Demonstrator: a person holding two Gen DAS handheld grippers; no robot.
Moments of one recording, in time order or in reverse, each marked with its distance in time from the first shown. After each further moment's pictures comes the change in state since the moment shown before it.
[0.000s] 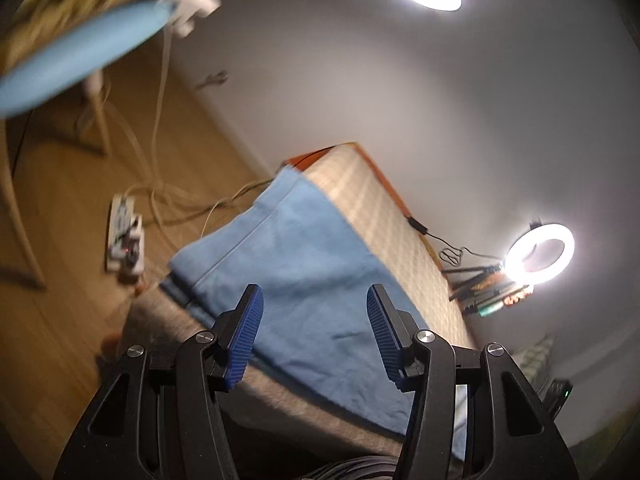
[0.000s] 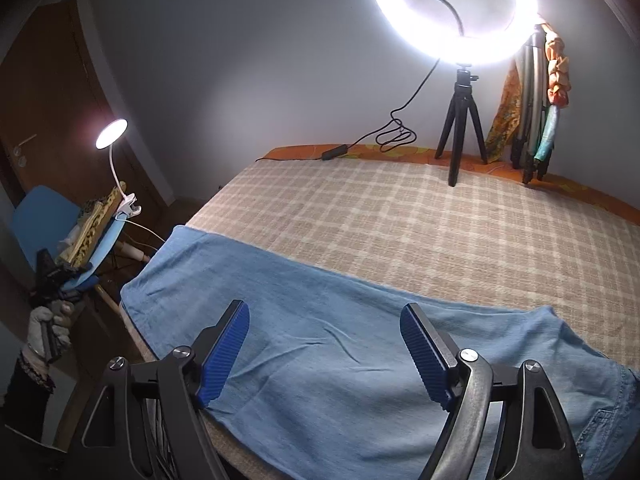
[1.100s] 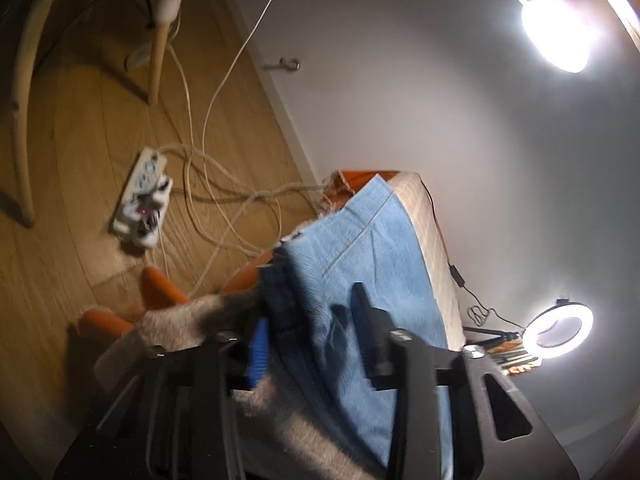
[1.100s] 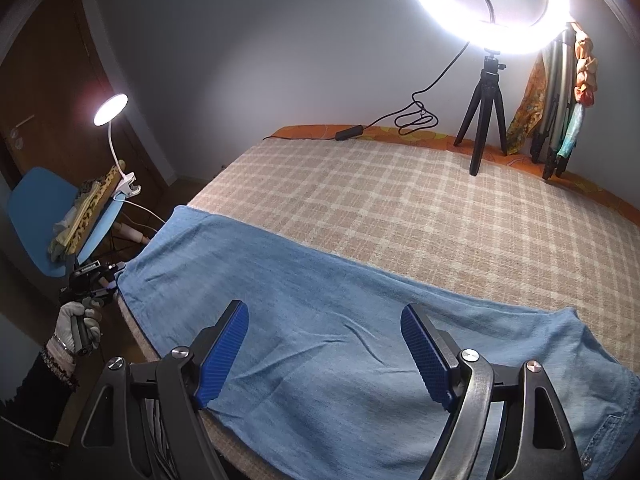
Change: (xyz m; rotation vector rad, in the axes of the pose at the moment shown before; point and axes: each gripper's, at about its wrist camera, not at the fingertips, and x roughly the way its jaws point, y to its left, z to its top) left arm 0.047 0.064 -0.002 -0.215 -0.102 0.037; right arm 0.028 0.023 0.000 -0.034 0.066 -0.010
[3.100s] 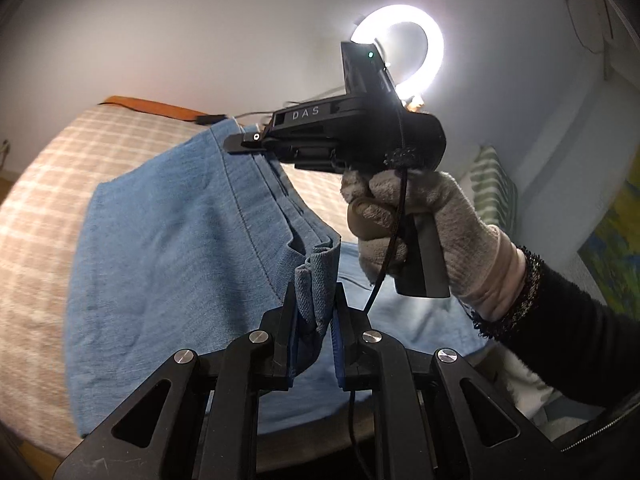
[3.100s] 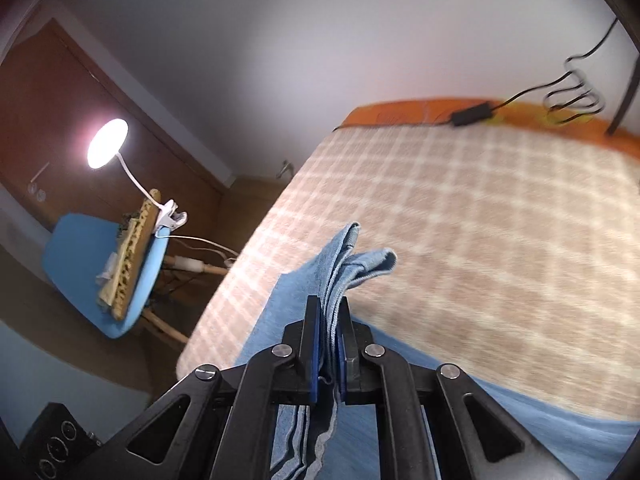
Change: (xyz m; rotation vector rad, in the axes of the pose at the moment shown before) left arm 0.020 -0.249 -0.206 0.898 0.391 -0.338; right arm 0.158 0.065 0.093 0.121 0.081 0.280
